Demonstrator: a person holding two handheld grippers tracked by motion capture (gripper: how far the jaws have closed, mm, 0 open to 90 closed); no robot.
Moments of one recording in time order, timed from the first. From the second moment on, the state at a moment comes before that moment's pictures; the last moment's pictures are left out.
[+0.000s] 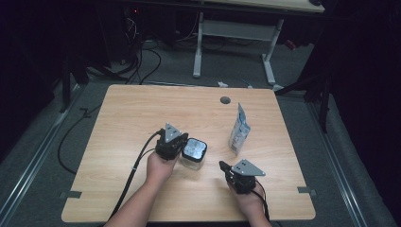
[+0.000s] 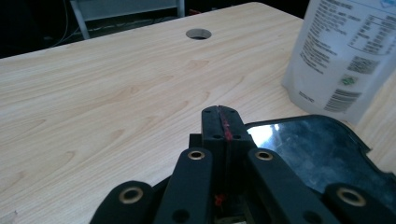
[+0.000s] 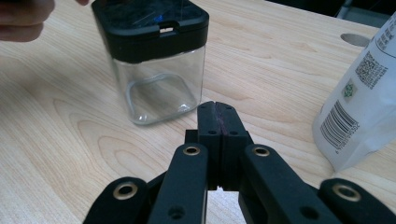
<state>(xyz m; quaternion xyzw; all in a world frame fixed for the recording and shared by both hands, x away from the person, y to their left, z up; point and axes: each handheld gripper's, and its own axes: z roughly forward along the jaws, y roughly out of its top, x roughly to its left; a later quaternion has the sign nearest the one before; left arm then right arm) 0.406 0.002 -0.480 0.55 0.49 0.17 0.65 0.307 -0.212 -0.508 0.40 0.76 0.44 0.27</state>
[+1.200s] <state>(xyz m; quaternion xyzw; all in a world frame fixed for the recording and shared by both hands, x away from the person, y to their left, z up) 0.371 0.016 -0.478 0.53 0.48 0.20 0.67 0.308 -0.217 -0.516 0.40 0.77 0.44 0.25</state>
